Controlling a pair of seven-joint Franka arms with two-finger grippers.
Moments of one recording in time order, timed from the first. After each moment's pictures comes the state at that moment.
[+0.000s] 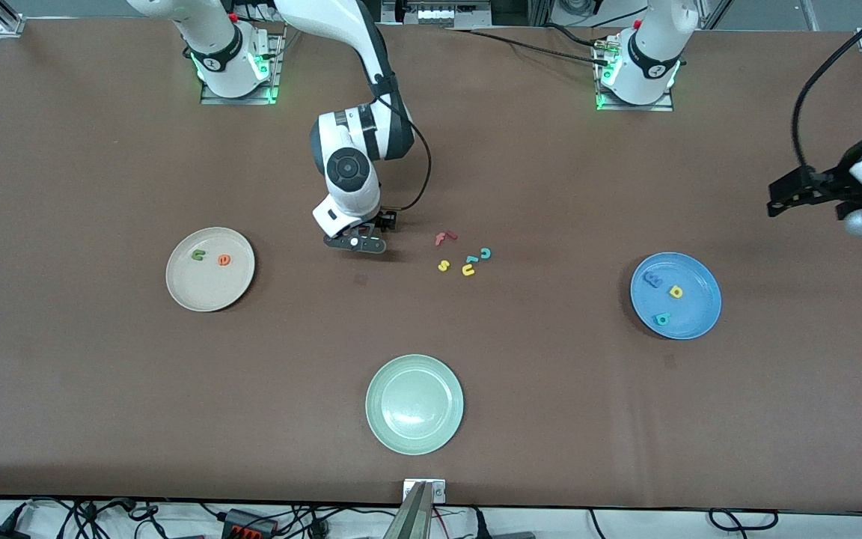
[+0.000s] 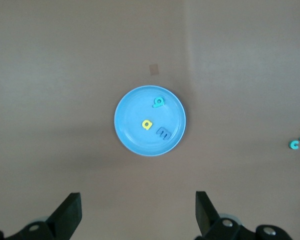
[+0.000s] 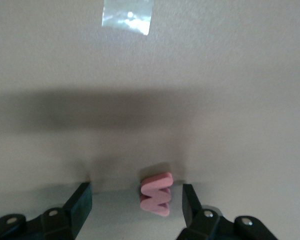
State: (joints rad) left arm -0.02 0.06 0.02 -1.65 0.02 1.69 0.05; right arm 1.45 0.74 -0.77 -1.96 0.69 2.24 0.36
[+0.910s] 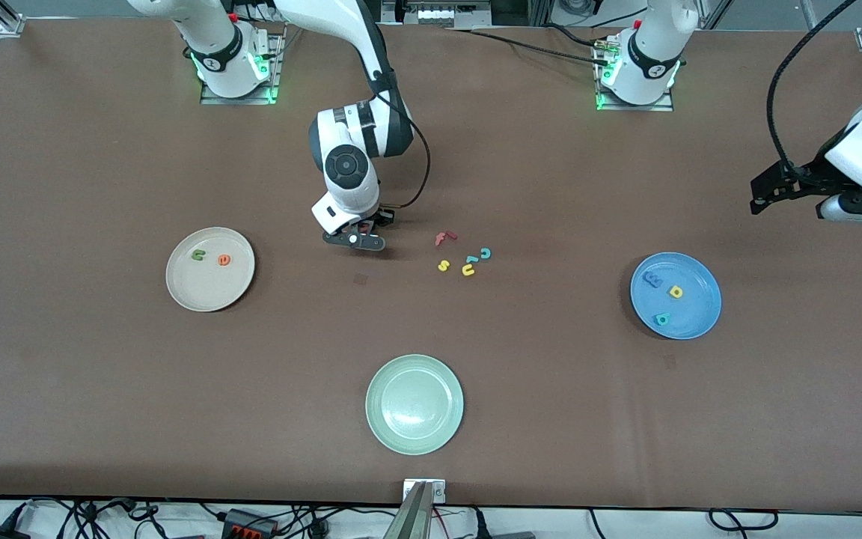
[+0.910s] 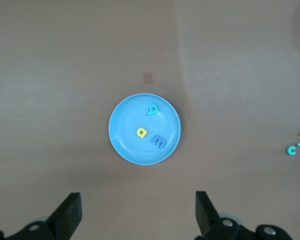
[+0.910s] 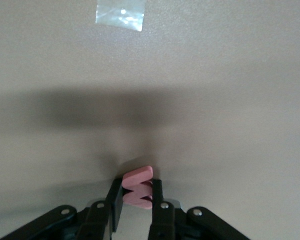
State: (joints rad) left arm 0.03 -0.03 -0.06 -1.75 0.01 1.76 0.05; right arm 1.45 0.72 -0.78 -1.97 0.70 2.23 0.37
